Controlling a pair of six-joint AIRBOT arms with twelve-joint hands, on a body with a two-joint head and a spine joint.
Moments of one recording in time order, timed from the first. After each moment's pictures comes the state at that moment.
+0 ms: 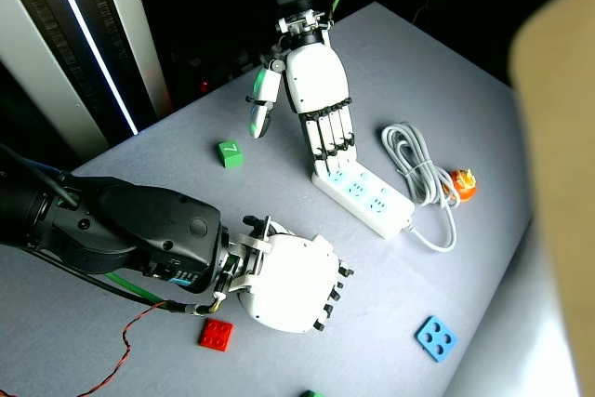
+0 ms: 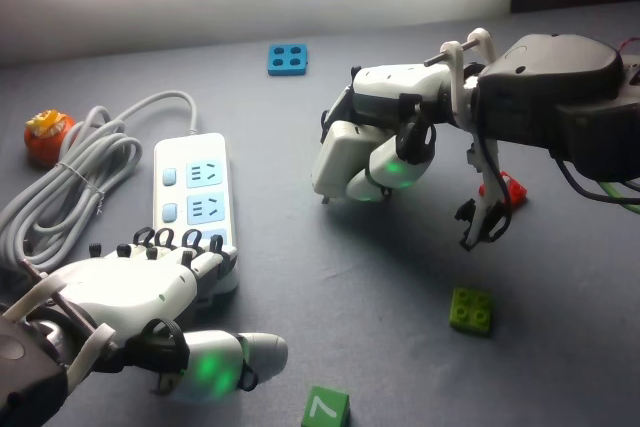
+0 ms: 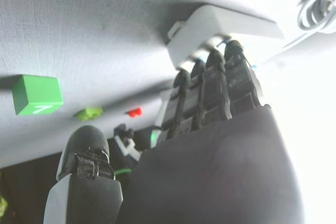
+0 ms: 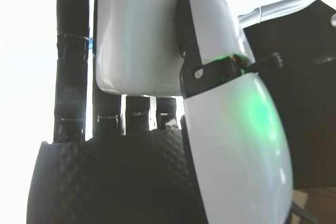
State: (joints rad) left arm 0.66 -0.89 0.62 -1.35 -0.70 1.97; right arm -0.31 -1.50 1.54 1.52 0.04 -2.00
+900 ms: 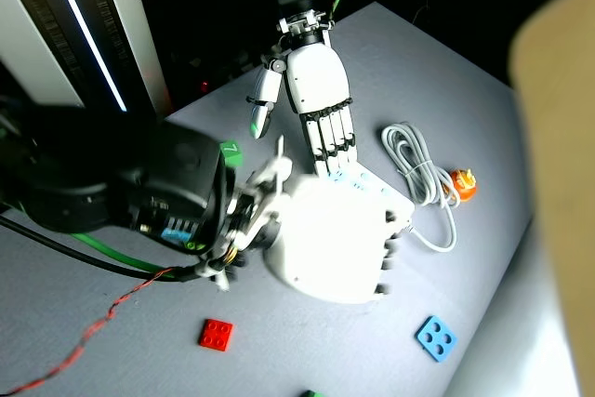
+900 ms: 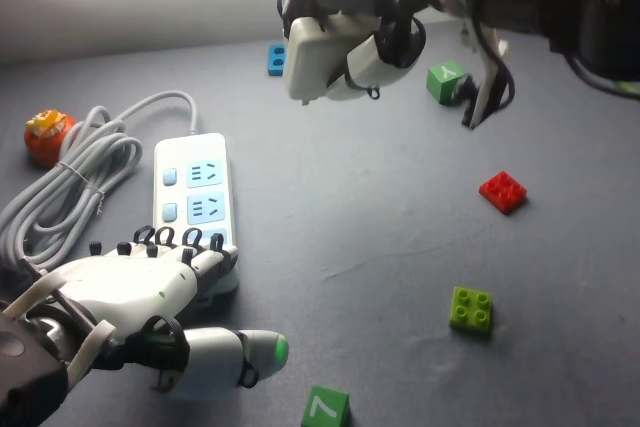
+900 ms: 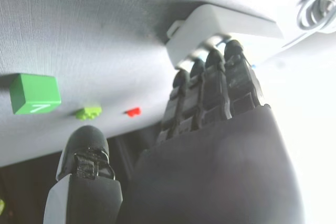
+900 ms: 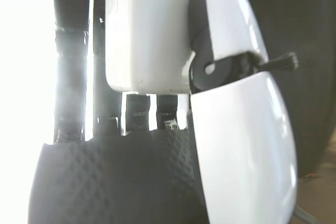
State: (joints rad) left arm 0.66 -0.89 0.62 -1.35 -0.69 1.97; right arm -0.08 -1.41 1.39 1.52 0.02 -2.46
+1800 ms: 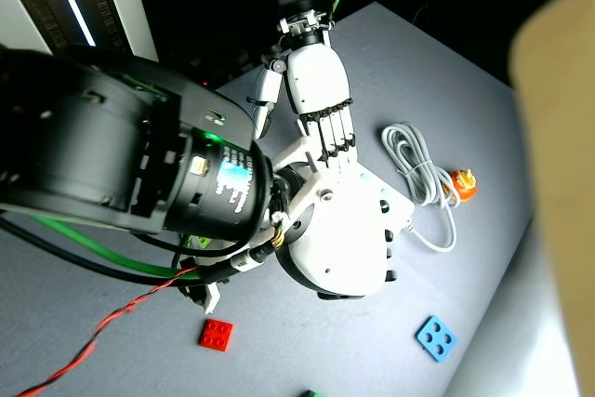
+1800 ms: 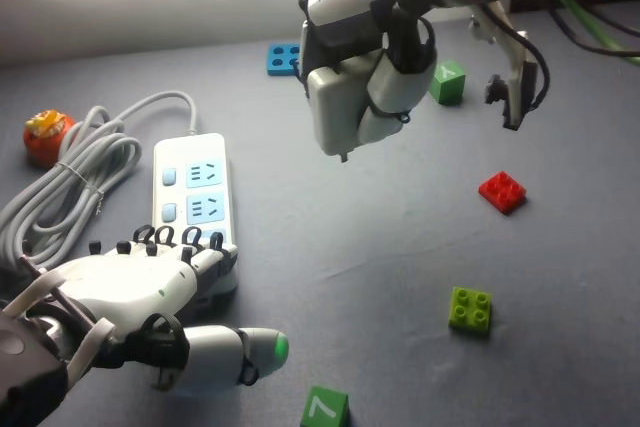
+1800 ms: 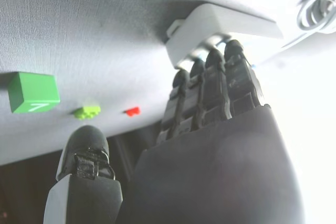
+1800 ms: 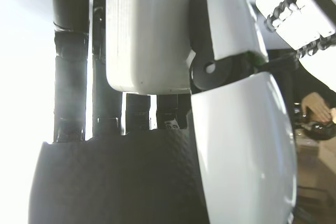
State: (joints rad) left arm 0.65 -0.89 0.62 -1.35 -0.69 1.96; right arm 0.02 -1.49 1.51 0.20 -0.45 -1.11
